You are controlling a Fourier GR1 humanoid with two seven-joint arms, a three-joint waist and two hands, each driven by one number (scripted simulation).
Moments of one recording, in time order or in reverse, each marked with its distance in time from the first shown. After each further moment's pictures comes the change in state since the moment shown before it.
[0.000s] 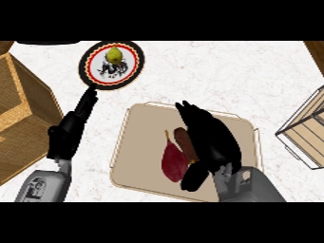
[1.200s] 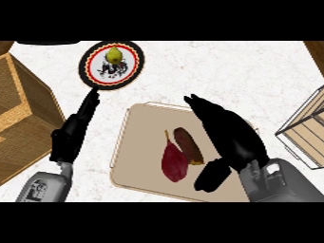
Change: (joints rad) left arm 0.008 0.051 -0.084 0.004 0.060 0.071 -0.015; right arm -0.104 -0.241 0.045 -0.087 -0.308 -0.101 0.047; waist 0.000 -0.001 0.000
